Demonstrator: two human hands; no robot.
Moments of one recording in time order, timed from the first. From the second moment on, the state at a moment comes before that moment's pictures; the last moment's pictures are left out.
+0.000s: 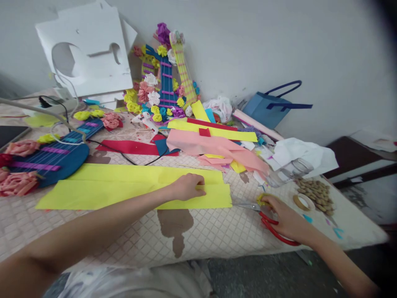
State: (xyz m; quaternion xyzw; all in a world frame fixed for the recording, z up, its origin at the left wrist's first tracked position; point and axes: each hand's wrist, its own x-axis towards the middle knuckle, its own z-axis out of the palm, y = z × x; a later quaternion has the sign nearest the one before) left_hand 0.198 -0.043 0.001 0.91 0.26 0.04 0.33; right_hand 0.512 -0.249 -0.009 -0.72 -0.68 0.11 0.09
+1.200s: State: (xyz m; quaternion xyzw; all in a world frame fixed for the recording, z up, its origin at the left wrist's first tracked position) left_hand 0.233 -0.048 -0.029 0.97 -0.12 0.04 0.21; right_hand 0.500 -0.236 0.003 -0.66 -0.74 0.11 0.00
